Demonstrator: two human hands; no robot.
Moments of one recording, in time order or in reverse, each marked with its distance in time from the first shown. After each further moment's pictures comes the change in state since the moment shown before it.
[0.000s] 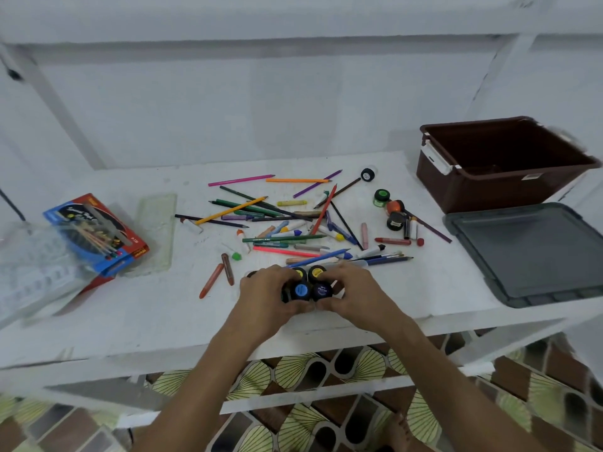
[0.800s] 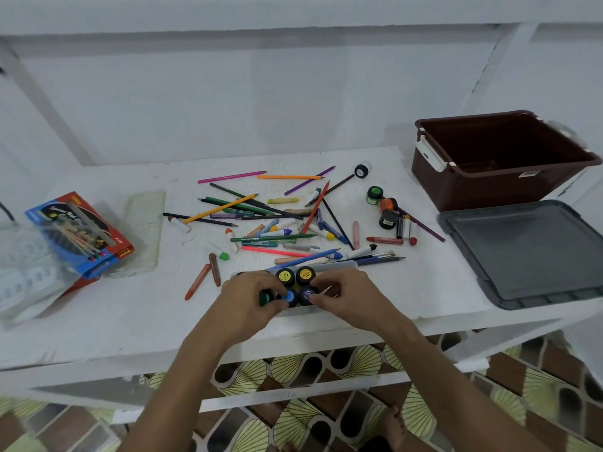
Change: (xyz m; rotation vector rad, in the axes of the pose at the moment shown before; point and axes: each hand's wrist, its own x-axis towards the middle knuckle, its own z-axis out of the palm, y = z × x) left_hand 0.002 -0.009 -0.004 -0.085 -0.084 0.017; right_hand 0.003 0.020 -0.006 0.174 -0.070 0.055
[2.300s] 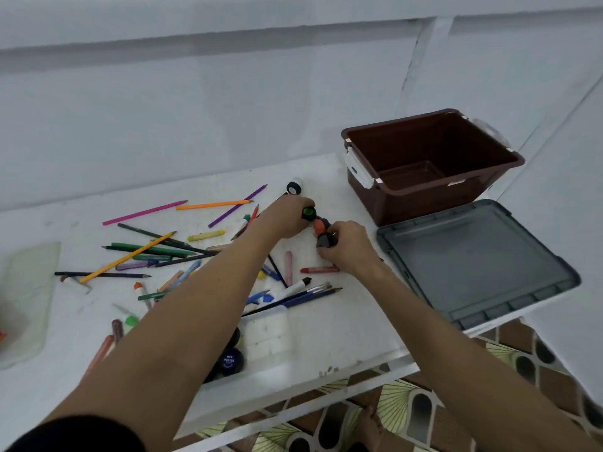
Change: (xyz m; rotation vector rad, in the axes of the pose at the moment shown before) left_hand 0.287 0.121 0.054 0.321 -0.177 0.256; right_hand 0.092 0.091 -0.131 -0.215 0.407 0.250
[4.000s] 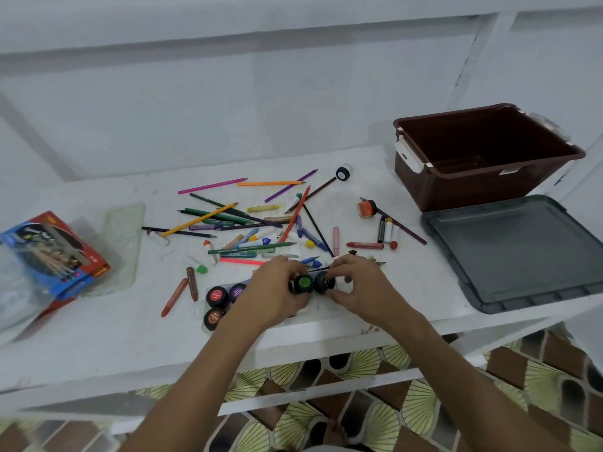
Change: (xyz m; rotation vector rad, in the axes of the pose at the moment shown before) left_hand -0.237 0.001 0.023 -0.207 0.128 -0.200; right_hand -0.121 -0.035 0.034 0.031 -0.177 -0.404
